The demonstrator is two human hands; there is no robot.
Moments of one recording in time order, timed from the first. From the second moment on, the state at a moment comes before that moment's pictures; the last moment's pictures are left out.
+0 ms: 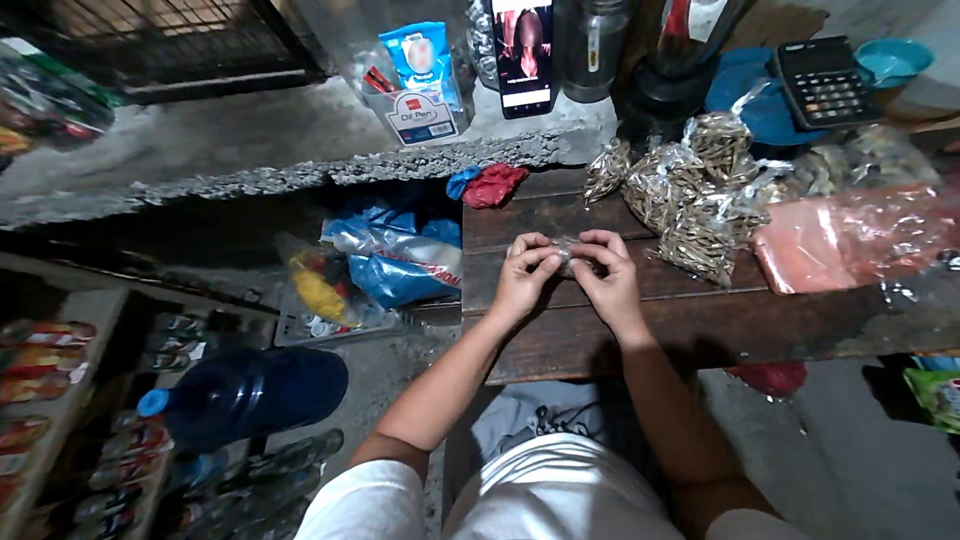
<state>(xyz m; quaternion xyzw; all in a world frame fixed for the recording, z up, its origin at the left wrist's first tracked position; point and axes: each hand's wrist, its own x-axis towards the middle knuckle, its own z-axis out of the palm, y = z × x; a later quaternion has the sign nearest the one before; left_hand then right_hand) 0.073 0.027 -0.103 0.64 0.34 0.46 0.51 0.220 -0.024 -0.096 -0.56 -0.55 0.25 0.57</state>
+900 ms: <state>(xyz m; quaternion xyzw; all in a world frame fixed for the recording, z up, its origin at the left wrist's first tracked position) 0.082 0.017 -0.099 0.83 0.31 0.37 0.27 0.202 -0.027 -0.105 -0.57 -0.58 0.04 0.58</state>
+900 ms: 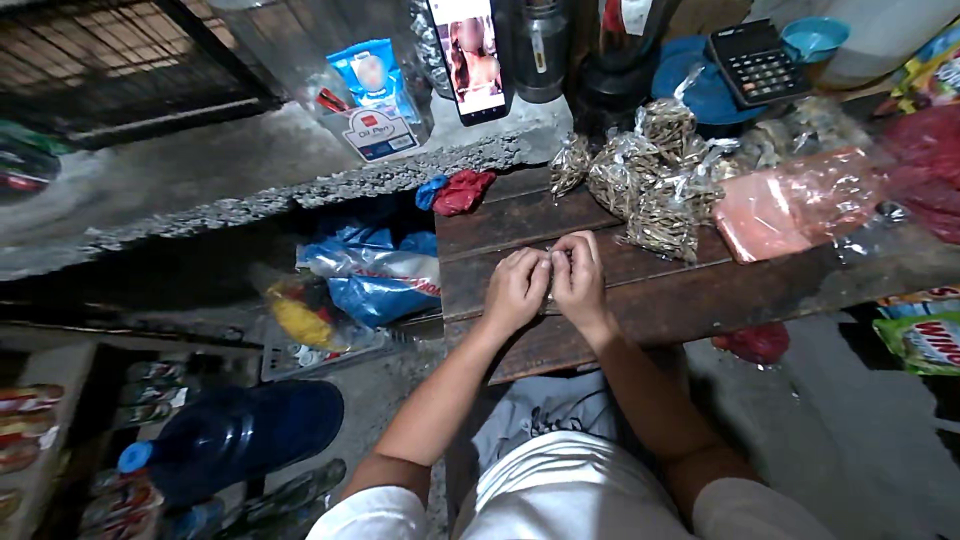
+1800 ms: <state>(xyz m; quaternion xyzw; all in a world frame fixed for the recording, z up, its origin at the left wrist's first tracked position) 0.073 0.018 -0.103 0.85 0.28 0.36 0.25 0.223 -0.022 -0.115 -0.52 -0.67 0.03 0.53</state>
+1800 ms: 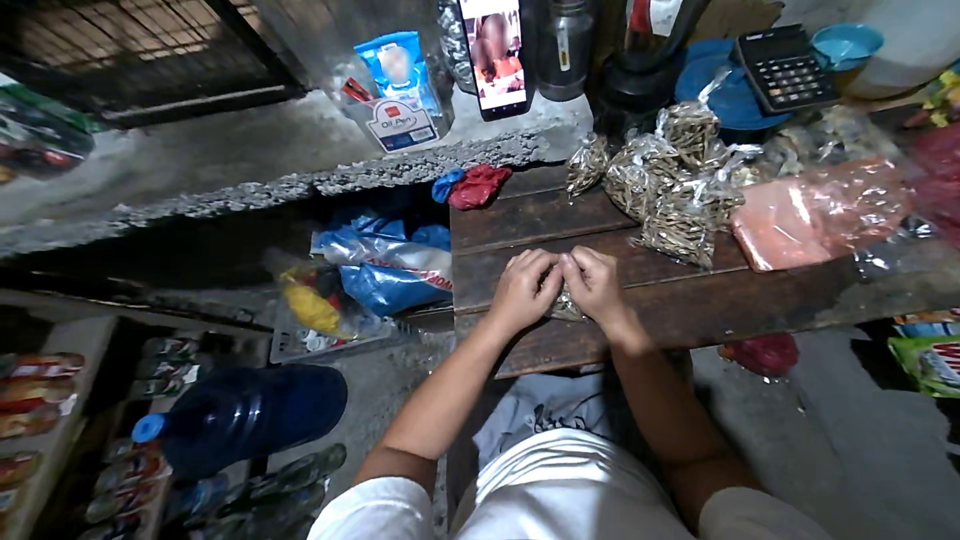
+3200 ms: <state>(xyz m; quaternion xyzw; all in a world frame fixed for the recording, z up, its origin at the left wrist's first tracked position) 0.071 0.016 -0.099 0.79 0.29 0.36 0.40 0.217 -0.021 -0.117 -0.47 -0.64 0.04 0.61</state>
